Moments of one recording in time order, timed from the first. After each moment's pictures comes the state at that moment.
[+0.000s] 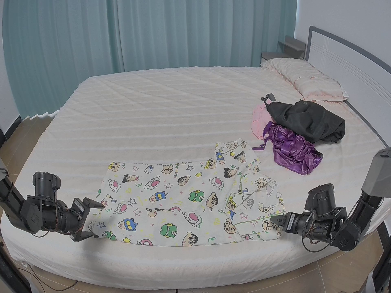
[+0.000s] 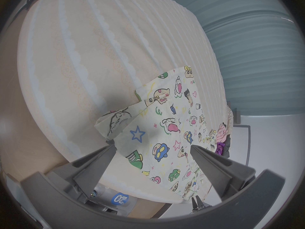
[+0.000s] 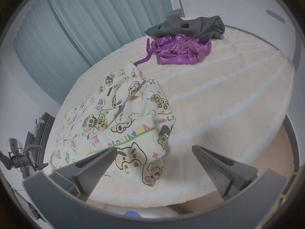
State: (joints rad) left arm 0.10 1.84 -0.41 -0.55 -0.36 -1.02; right arm 0.39 2.03 -0.34 -0.94 -0.15 0.59
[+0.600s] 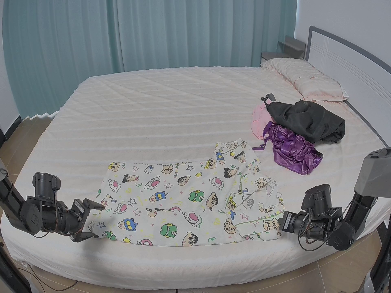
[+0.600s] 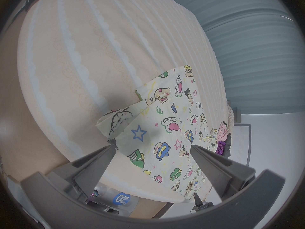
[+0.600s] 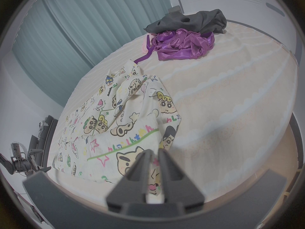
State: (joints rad) left arm 0.10 1.84 -0.41 -0.55 -0.36 -1.01; right arm 0.38 2.10 -0.36 -1.00 -0.10 0.61
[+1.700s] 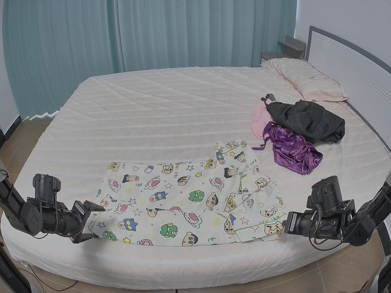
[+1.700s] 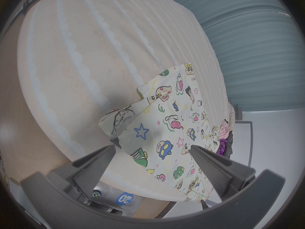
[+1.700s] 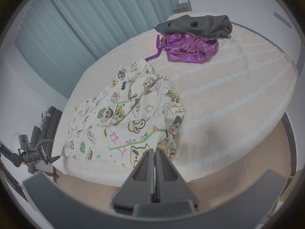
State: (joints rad) left arm 0.09 1.84 -0.40 -0.55 -0.36 -0.98; right arm 0.45 1.84 -0.40 -0.64 -0.11 0.61
